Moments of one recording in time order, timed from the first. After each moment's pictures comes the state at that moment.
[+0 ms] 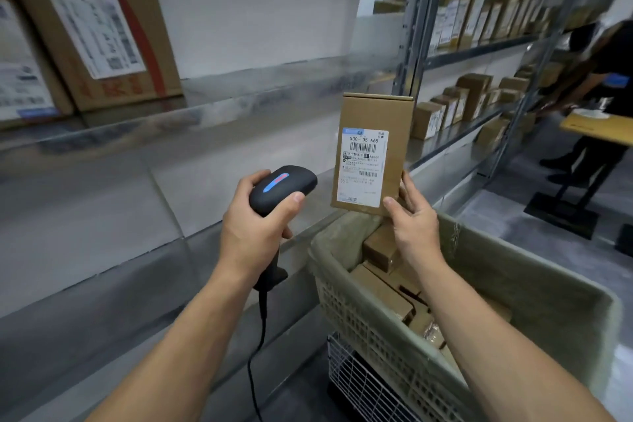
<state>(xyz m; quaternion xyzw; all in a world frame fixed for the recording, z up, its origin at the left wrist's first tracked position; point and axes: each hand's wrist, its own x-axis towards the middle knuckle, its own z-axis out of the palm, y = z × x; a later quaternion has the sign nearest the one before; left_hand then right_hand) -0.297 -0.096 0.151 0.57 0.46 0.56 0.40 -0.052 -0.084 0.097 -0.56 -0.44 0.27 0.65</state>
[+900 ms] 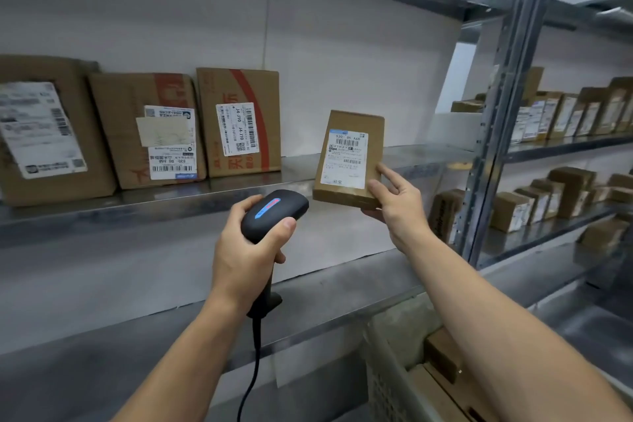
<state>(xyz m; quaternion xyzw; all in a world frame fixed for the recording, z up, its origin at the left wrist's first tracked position) -0.368 -0.112 0.216 0.52 0.47 0.67 0.26 -0.149 0.009 0.239 -0.39 -0.51 0.43 0.64</state>
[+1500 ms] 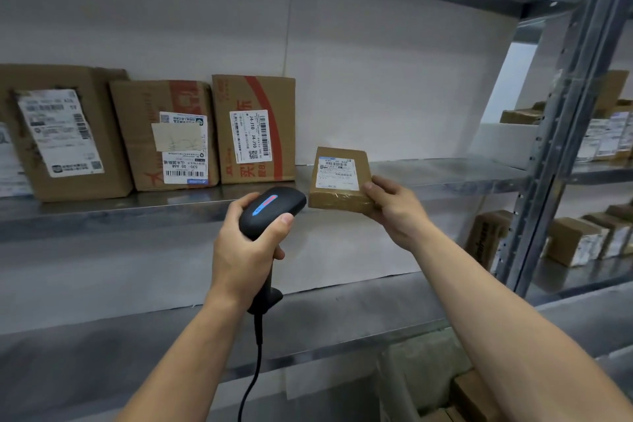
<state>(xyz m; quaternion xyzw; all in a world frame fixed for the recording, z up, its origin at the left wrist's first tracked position) -0.349 -0.079 0.226 0.46 0.50 0.71 0.21 -0.150 0.077 0.255 -0.33 -0.55 0.56 0.52</state>
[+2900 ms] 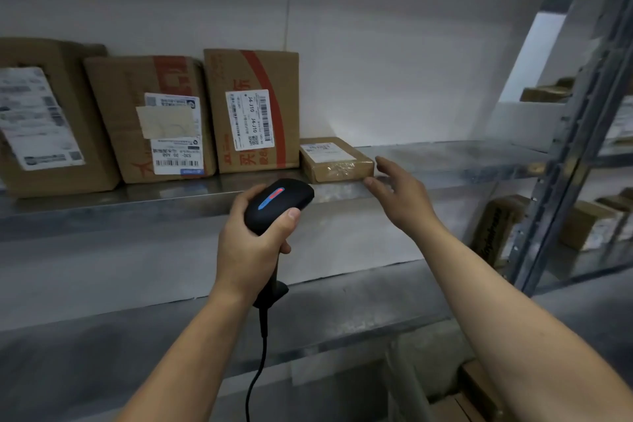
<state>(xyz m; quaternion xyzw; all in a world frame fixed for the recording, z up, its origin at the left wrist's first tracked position) -0.365 -0.049 0.215 0.47 0.50 0.69 0.23 -0.159 0.095 0.244 -0.46 -0.73 0.21 0.45</state>
